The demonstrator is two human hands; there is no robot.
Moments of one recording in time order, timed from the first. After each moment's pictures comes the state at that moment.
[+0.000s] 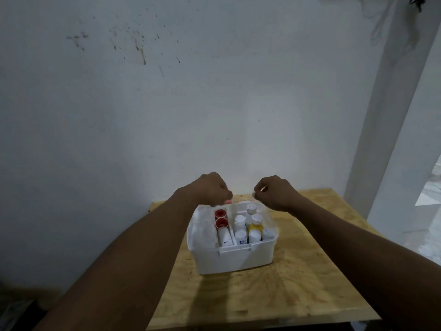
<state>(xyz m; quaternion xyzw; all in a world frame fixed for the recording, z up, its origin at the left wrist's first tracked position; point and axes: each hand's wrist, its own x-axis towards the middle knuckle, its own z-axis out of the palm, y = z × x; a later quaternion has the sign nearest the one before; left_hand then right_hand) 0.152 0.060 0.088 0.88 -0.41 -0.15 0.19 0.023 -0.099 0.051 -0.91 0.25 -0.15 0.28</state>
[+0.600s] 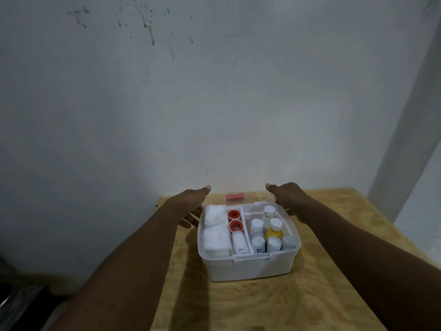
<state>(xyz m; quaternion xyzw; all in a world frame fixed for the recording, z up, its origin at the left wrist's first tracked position) 0.216 0.103 0.030 0.88 -0.12 -0.29 0.36 0.071 -0.120 0.011 -0.74 0.38 -0.12 0.54</state>
